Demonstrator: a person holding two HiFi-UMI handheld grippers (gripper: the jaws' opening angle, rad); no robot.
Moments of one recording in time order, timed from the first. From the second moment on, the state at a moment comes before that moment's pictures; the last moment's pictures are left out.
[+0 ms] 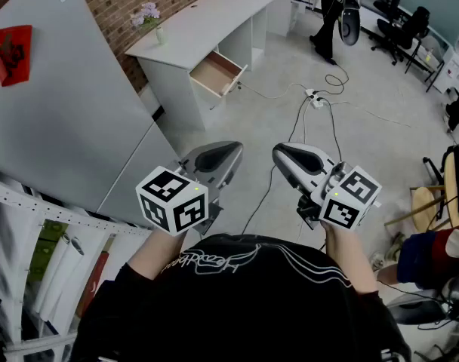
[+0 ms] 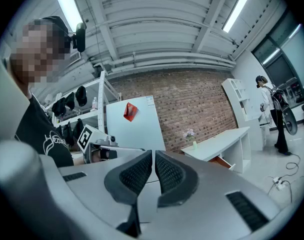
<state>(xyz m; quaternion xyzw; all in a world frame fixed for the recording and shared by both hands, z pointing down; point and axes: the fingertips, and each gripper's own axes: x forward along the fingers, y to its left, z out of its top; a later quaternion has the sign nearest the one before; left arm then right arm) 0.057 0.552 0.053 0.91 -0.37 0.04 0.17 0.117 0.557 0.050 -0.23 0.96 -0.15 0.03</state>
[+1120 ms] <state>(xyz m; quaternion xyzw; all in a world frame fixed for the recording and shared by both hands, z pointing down) 0.079 0.371 0.180 0.92 -0.32 0.07 0.22 0.141 0.377 0.192 -0.30 0.92 -0.23 -0.01</state>
